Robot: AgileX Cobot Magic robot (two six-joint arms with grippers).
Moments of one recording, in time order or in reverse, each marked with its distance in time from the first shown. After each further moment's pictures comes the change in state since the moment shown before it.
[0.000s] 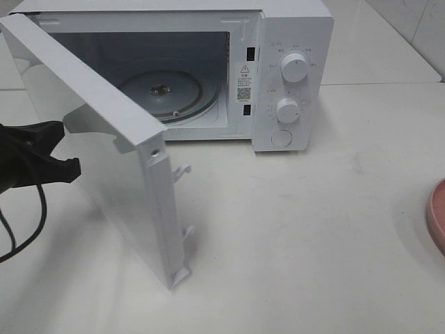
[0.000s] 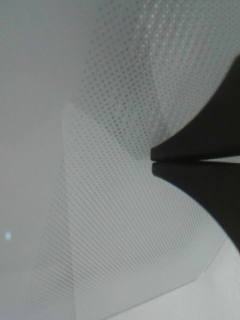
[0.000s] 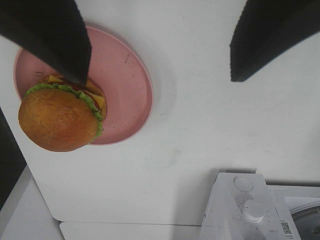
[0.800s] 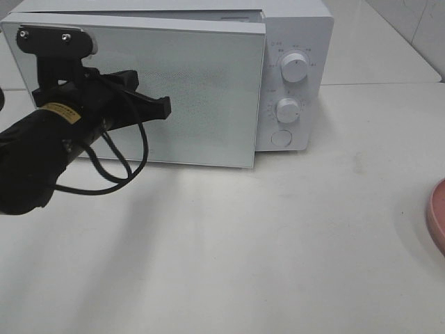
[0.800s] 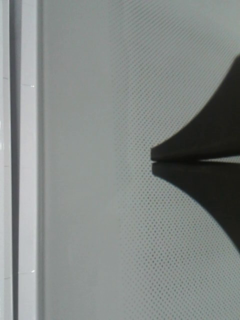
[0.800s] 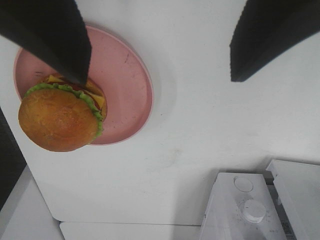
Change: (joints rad) left arm -0.275 0.172 -0.390 -0.405 0.084 0.176; right arm 0.000 0.000 0.000 0.000 0.000 0.000
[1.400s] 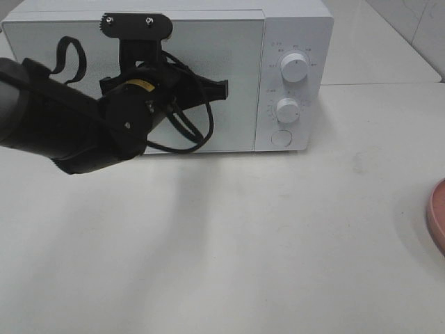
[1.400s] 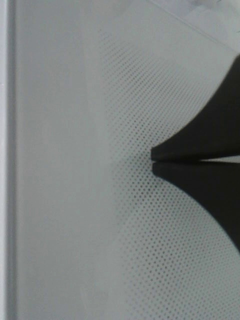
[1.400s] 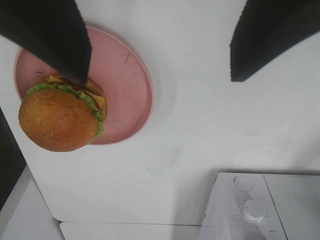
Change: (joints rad) left arm -0.081 0.180 -0.346 -0.274 0.188 0.208; right arm 0.000 0.000 0.000 0.000 0.000 0.000
